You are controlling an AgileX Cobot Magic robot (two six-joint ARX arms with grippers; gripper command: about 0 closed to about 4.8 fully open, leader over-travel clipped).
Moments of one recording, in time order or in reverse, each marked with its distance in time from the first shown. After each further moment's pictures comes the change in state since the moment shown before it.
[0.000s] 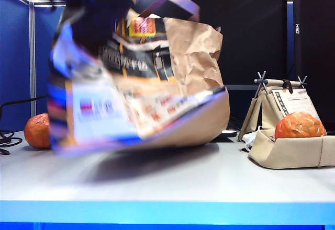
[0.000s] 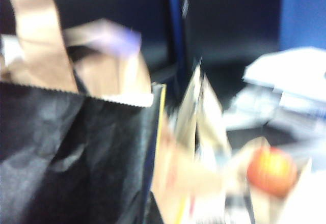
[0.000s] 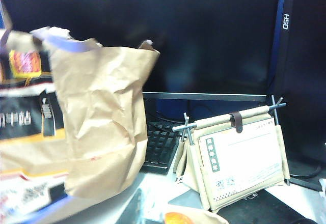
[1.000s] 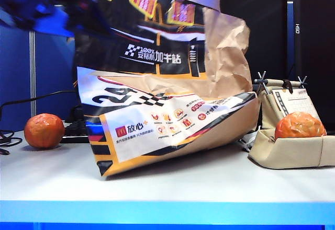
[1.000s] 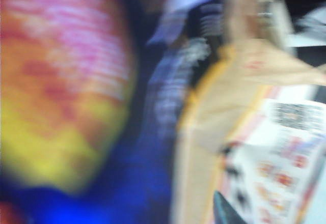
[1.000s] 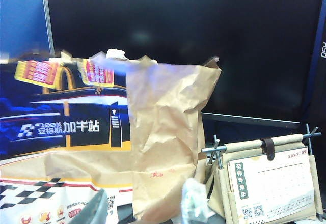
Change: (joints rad) left arm -0.022 -0.113 -0.003 -0.343 -0.278 0.033; right arm 0.000 0.000 0.000 0.069 -0.116 -0.003
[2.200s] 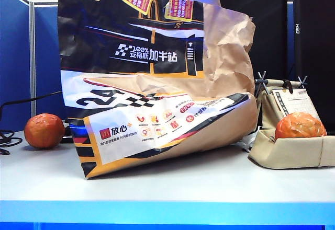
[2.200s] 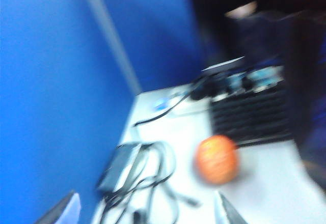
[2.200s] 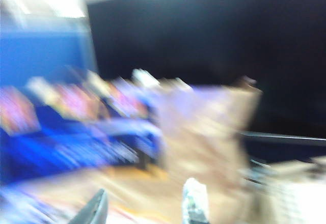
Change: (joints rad) left arm 0.021 -0.575 0.001 -0.485 -0.642 0.052; right arm 0.000 0.001 0.000 0.103 -0.106 0.159
